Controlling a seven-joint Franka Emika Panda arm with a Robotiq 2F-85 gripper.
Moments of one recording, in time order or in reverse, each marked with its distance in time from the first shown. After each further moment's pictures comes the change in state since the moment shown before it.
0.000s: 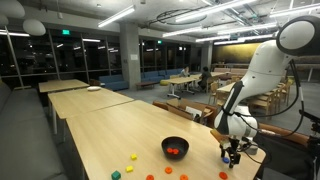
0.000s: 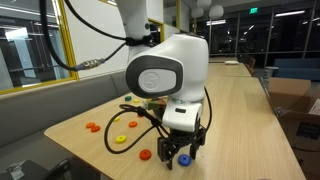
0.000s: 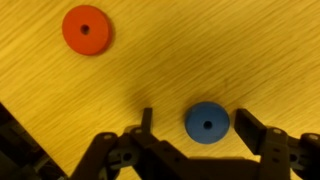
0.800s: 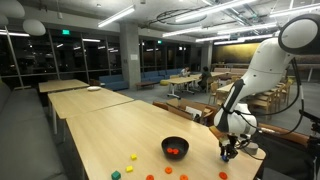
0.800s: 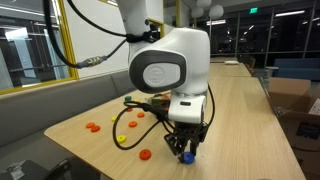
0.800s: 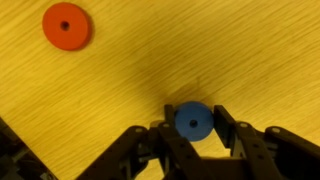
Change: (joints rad) arm 0.045 -0.021 -0.052 0.013 -0.050 0.013 0.004
